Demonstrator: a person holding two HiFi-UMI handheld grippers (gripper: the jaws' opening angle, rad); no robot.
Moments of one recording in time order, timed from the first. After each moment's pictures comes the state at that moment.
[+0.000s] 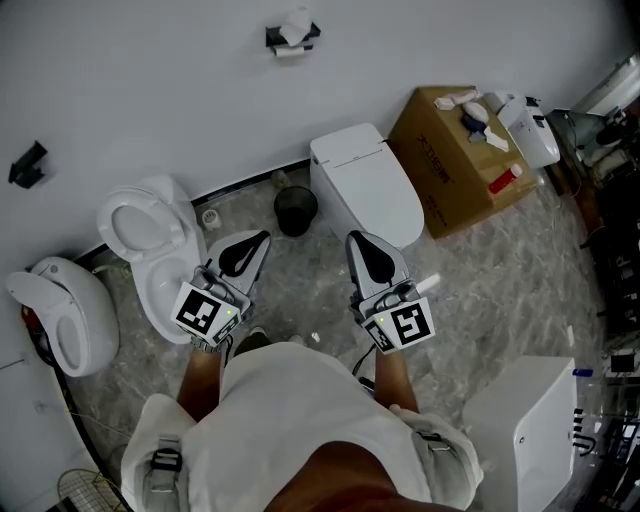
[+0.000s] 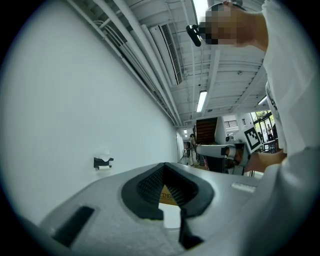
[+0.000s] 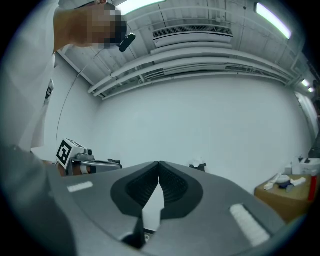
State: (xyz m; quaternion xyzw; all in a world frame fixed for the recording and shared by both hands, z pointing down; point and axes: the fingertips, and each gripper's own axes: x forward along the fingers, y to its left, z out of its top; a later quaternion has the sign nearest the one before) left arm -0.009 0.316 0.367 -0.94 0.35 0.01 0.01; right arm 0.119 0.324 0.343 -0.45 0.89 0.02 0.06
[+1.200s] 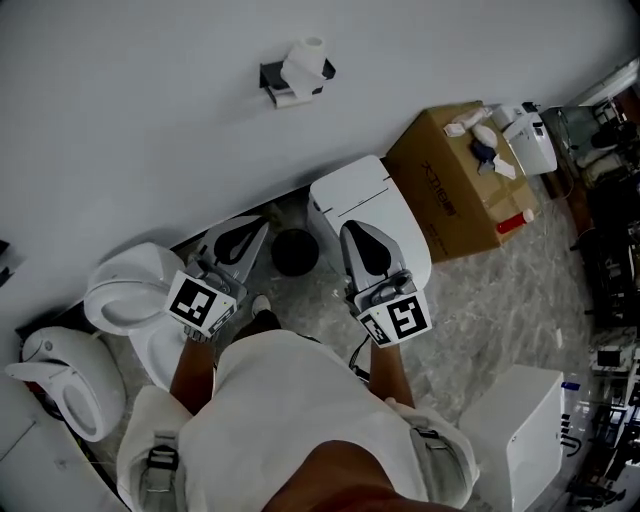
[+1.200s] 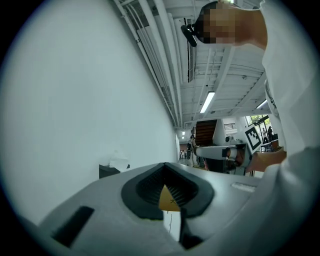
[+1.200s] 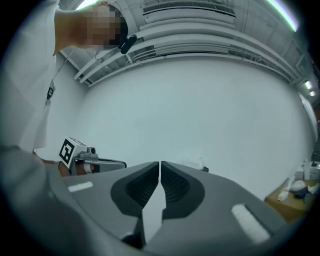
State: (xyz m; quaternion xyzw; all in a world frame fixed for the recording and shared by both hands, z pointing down) left arm -0.068 -0.053 0.371 -0.95 0.31 0.02 0.01; right arm 0.048 -0.034 0.350 -0.47 0.88 0.02 0.04
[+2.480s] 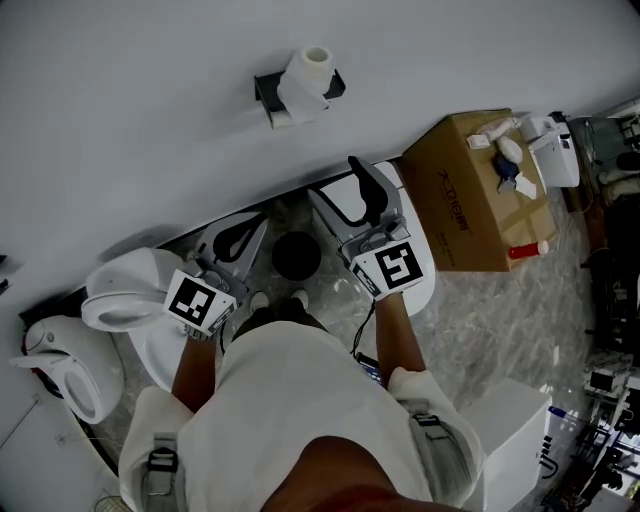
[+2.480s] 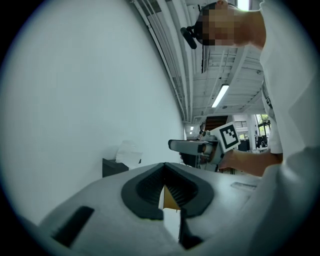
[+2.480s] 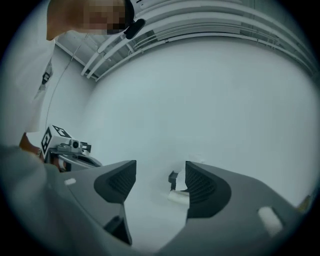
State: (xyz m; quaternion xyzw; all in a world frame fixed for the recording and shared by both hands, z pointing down) left arm -0.033 -0.181 0.393 -0.94 0.34 0.00 -0.03; right arm 0.052 -0.239 0.353 -0.40 0.91 0.04 -0.01
